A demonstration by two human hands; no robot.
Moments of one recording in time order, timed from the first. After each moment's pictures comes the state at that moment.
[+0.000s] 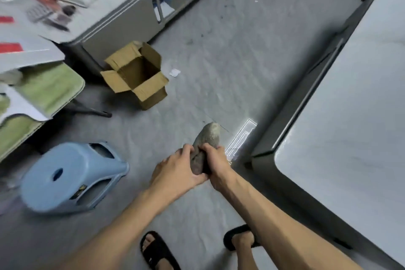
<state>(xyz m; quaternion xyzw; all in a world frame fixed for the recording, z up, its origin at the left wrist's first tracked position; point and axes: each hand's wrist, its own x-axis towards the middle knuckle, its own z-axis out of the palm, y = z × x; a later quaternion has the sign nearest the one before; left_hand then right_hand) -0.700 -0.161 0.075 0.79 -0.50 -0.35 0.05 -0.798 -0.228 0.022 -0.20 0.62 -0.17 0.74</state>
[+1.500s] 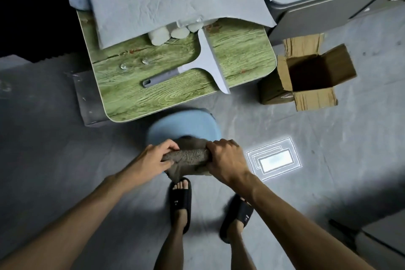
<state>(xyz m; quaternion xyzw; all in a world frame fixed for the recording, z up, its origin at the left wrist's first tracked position) -0.162 0.157 -0.055 0.82 -0.29 -0.44 0.23 -0.290 -0.027 -0.058 -0.95 0.15 0.21 0.20</state>
